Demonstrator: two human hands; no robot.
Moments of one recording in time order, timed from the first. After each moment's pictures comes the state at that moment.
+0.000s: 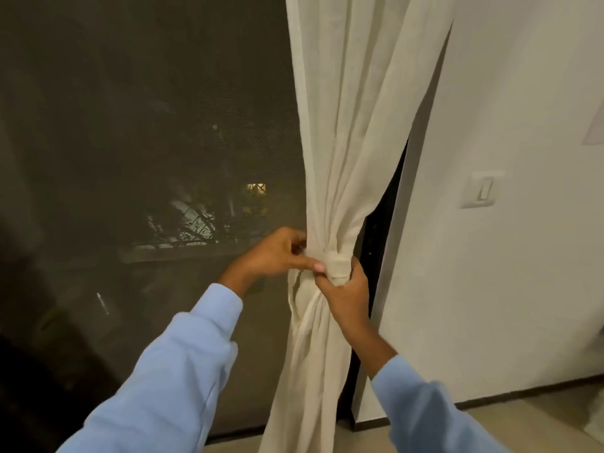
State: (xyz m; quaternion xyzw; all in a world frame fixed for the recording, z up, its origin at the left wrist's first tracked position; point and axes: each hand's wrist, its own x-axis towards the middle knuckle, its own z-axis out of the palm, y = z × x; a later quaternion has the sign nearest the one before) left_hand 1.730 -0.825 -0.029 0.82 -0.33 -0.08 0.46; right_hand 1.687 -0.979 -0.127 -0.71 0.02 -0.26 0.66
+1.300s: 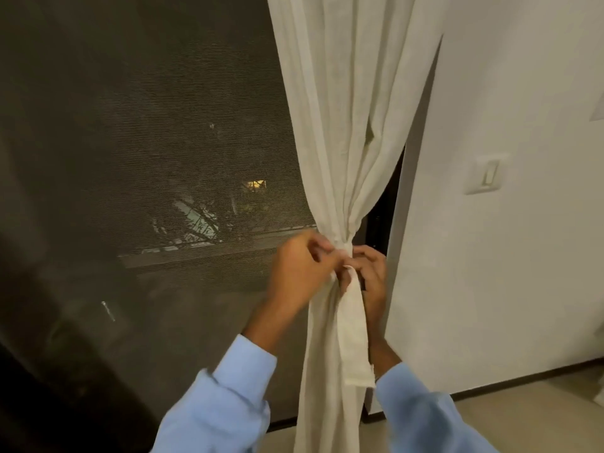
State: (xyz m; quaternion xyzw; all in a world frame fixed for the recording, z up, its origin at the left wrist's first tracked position) left_hand 1.674 -0.868 -0.045 0.84 -0.16 0.17 0.49; right_hand 1.672 -0.985 -0.133 -0.68 -0.07 -0.45 0.57
